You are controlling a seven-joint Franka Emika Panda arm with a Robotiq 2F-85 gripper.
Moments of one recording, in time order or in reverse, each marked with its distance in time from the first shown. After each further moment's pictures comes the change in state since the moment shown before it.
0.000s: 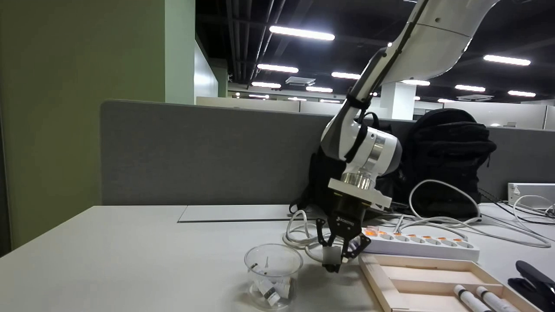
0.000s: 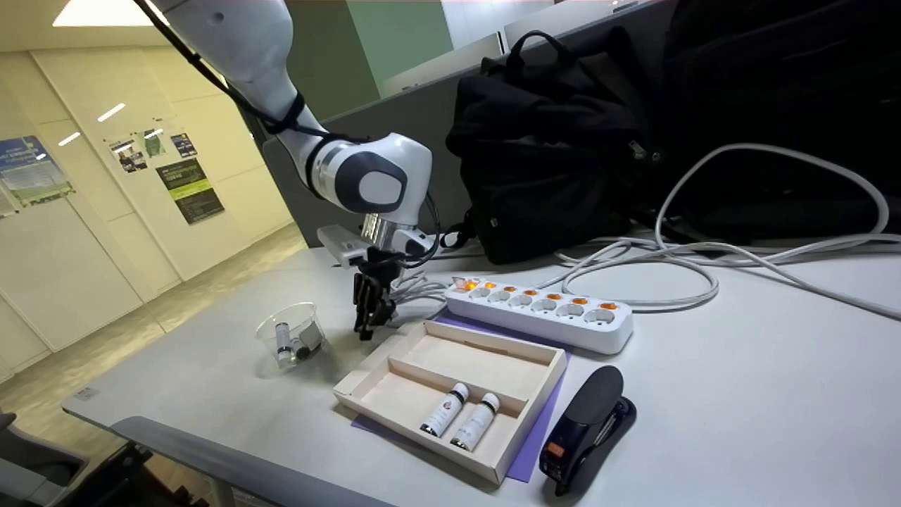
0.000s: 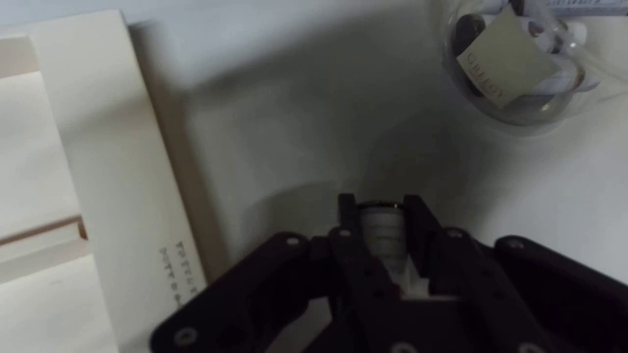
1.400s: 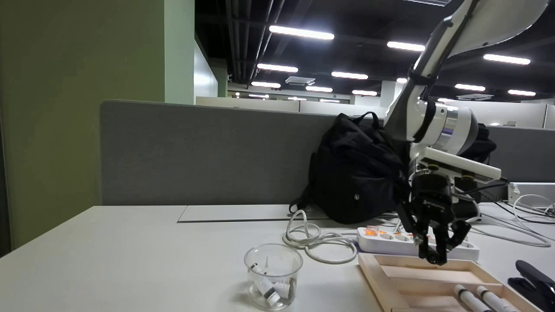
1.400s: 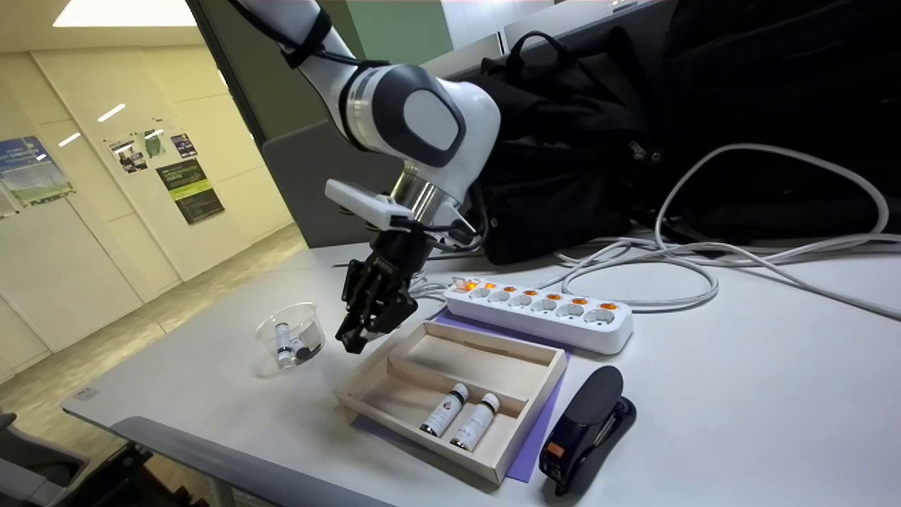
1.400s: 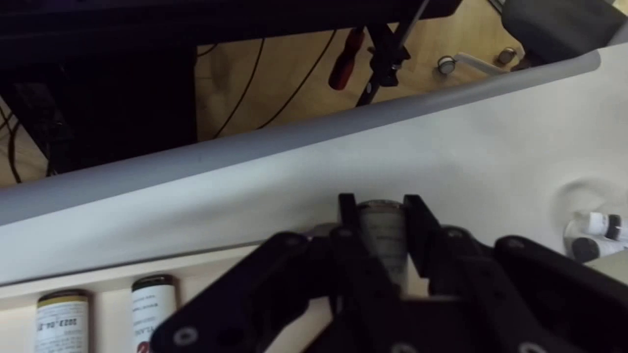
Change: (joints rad) arm -0.159 -0.229 -0.141 -0.215 -0.144 -0.430 -0.296
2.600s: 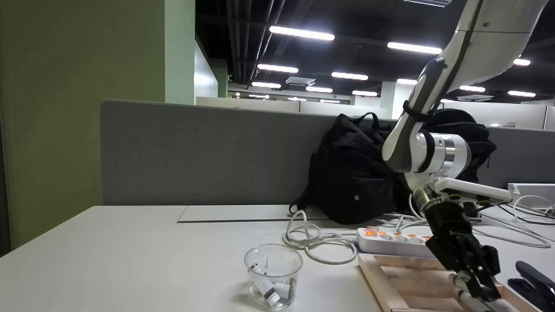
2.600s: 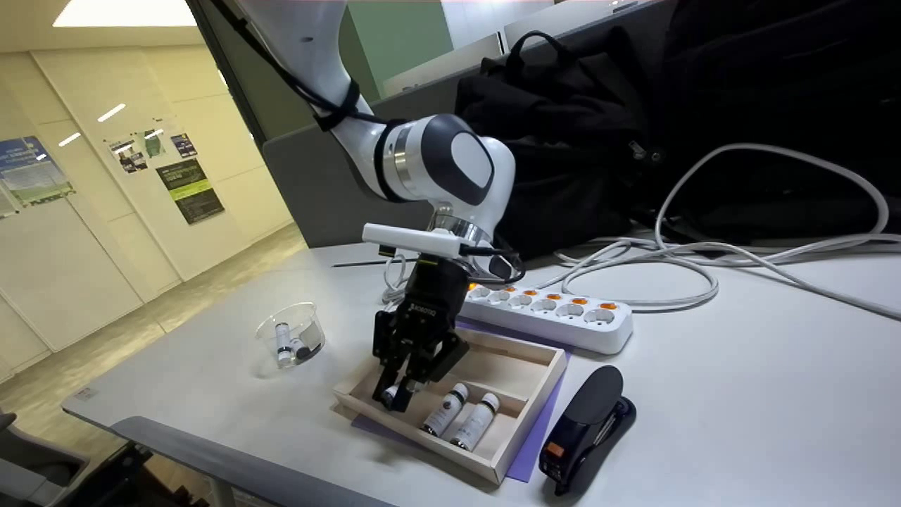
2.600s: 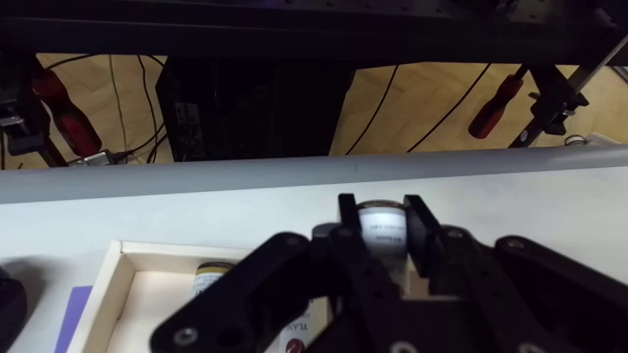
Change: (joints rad) arm 0.004 0.189 -0.024 0.134 -0.288 -0.079 -0.062
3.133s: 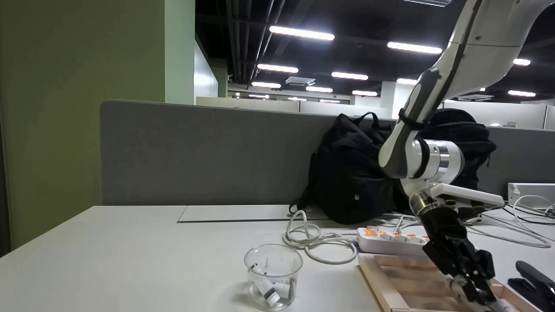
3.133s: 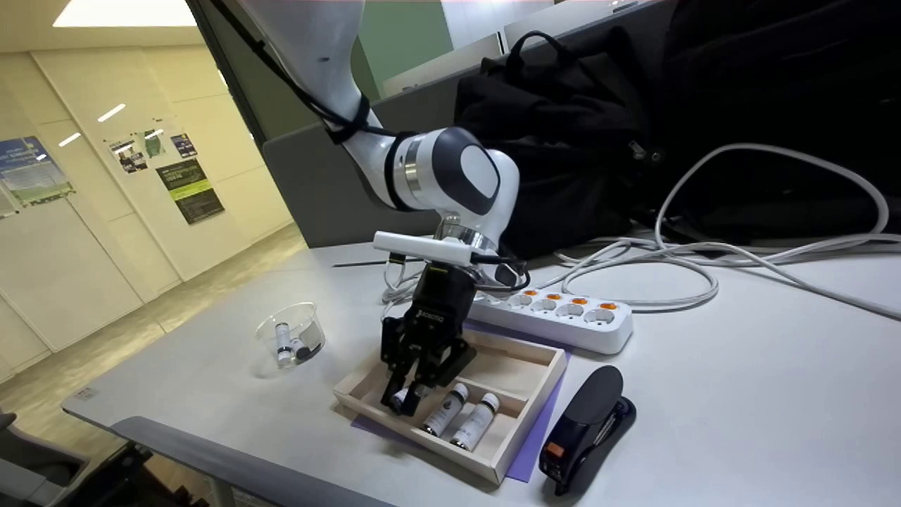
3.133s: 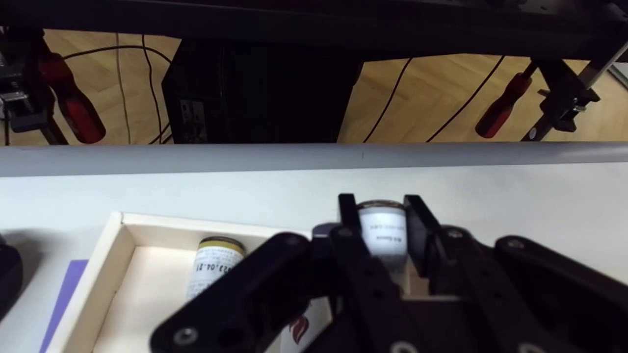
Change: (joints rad) arm 0.000 0.064 0.005 0.071 -0.013 -0.027 -0.011
